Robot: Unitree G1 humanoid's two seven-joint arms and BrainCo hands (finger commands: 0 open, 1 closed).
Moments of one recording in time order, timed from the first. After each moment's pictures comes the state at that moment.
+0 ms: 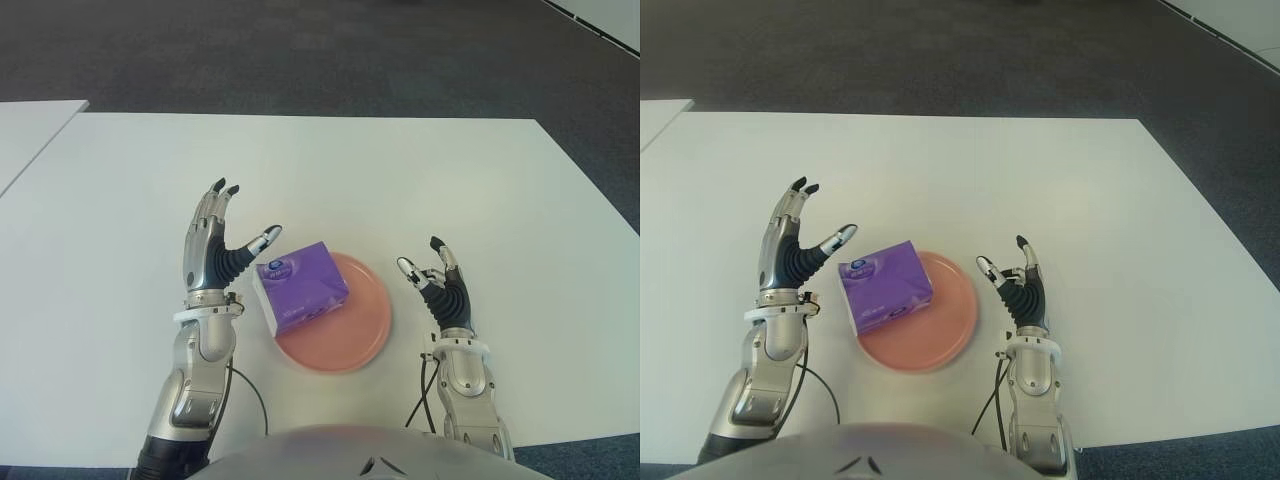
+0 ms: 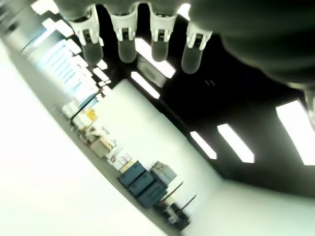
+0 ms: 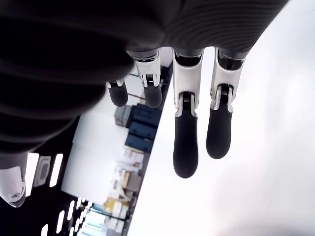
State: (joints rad) left arm 0.26 0.03 -0.09 -0.33 0.55 0.03 0.33; right arm 0.40 0.05 0.11 -0.49 -0.36 0.27 -0.12
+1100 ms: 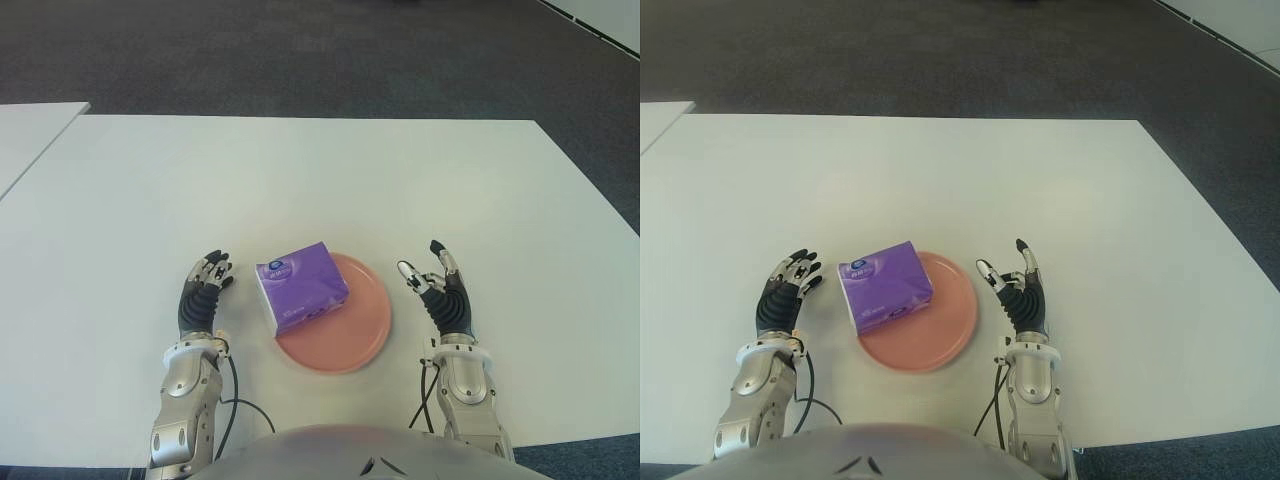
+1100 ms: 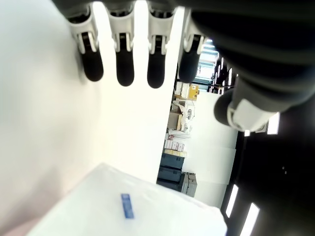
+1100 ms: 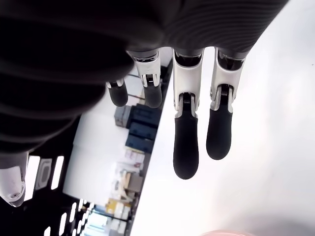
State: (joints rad) left arm 0.41 -0.08 0.07 -0.27 -0.19 0.12 0.11; right arm 0.43 0.06 0.13 -0.52 -0.35 0.27 -0.13
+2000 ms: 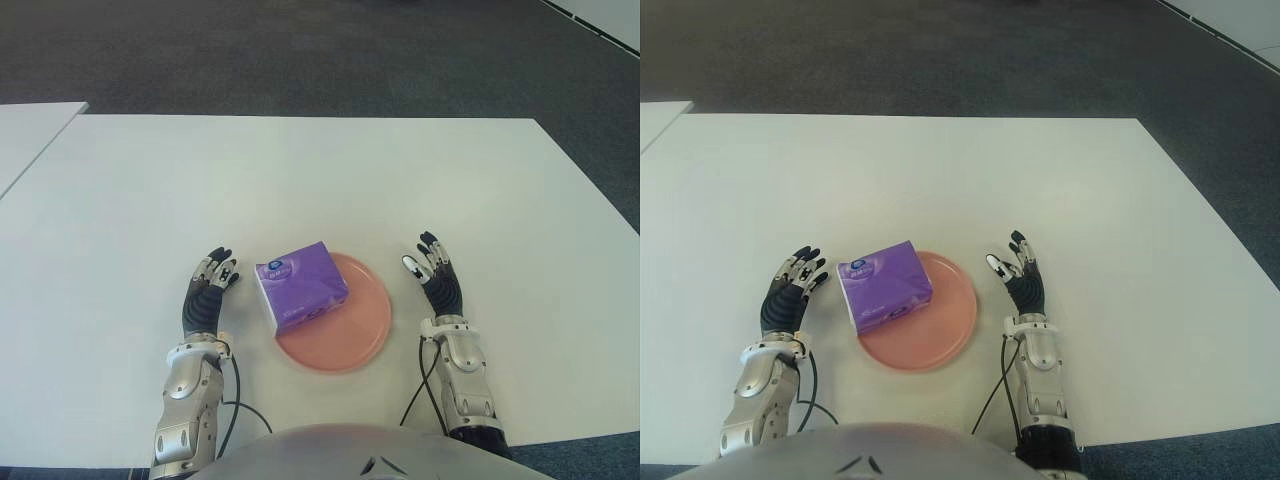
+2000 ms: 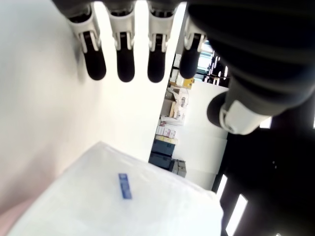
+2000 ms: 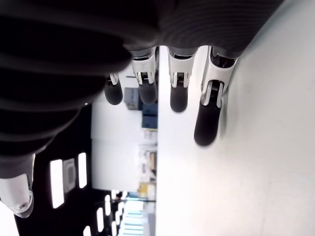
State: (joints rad) left arm 0.40 -0.07 0.07 -0.17 -0.22 -0.01 0.01; right arm 0.13 -0.01 -0.09 0.20 -0.03 -0.27 0.04
